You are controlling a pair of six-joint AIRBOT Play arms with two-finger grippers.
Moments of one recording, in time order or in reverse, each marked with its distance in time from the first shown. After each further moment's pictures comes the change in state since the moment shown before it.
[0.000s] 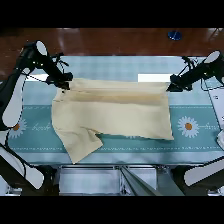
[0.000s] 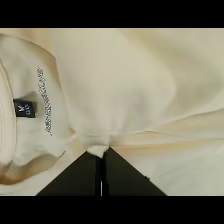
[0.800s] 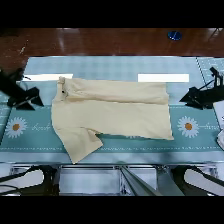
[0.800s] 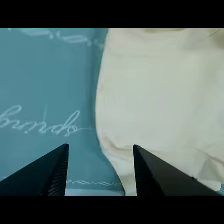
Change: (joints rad) left arm 0.336 0.546 -0.615 -0.015 0.014 0.002; right arm -0.190 0.547 -0.566 0.051 -0.154 -0.013
